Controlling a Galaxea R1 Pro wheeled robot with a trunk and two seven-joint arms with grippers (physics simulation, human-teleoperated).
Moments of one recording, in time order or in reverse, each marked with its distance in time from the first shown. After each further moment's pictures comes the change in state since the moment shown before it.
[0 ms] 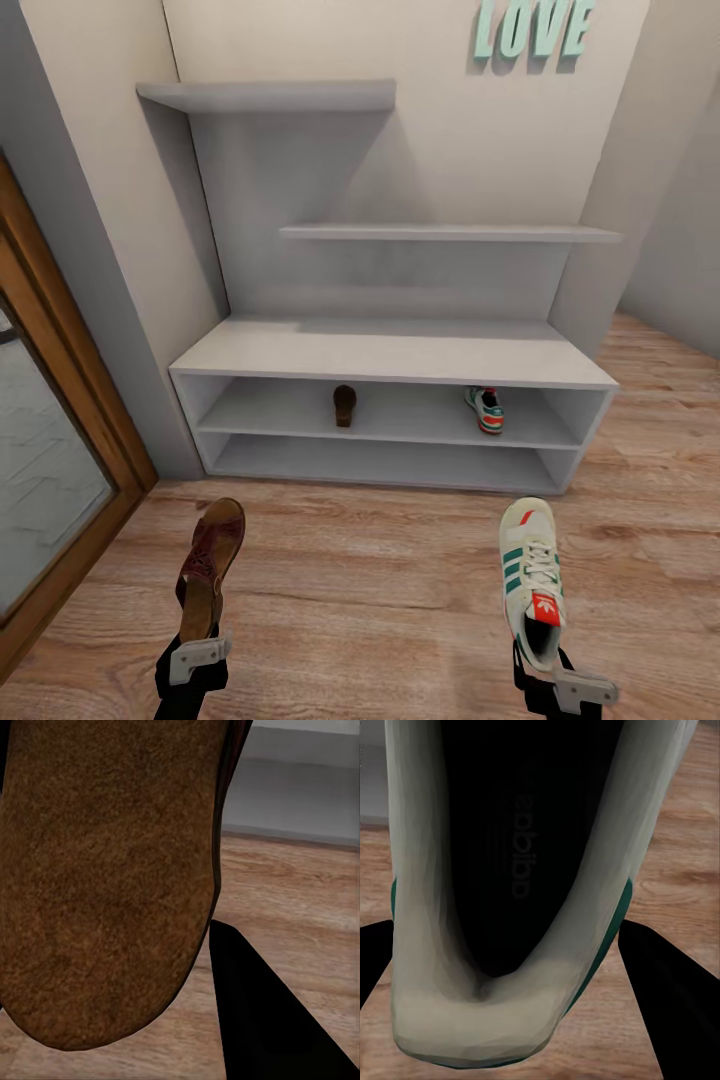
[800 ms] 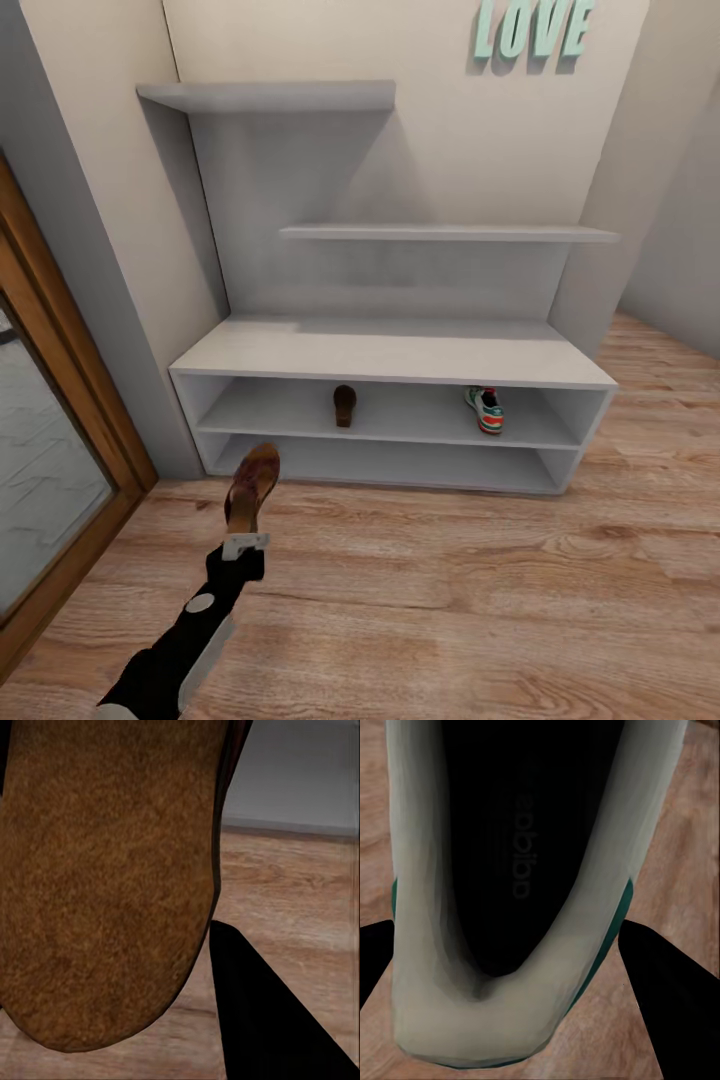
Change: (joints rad) left arm -0.335 -0.052 -0.009 0.002 -0.024 0.522 0.036; right arm 0.000 -0.465 -0.504 -0.025 -0.383 0.380 0.015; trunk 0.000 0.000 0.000
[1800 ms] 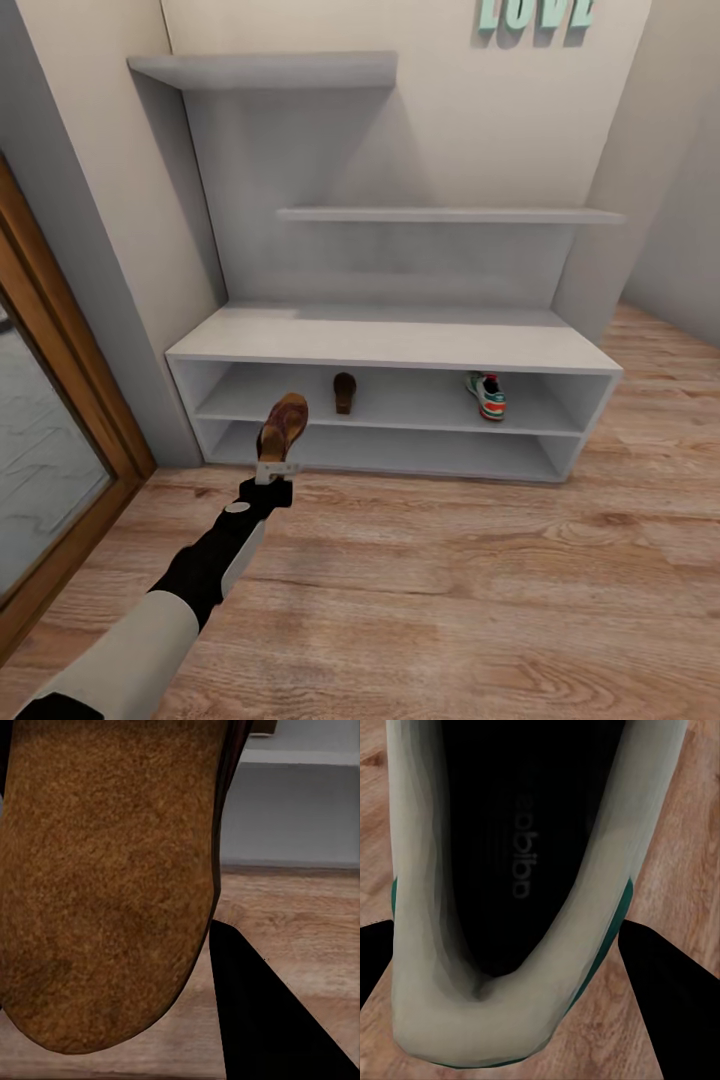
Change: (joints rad) left arm -0.267 -0.072 -0.025 0.032 -0.028 0.229 -0.002; right arm 0.000 -0.184 0.006 -0.005 -0.193 0.365 0.137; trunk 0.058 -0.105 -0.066
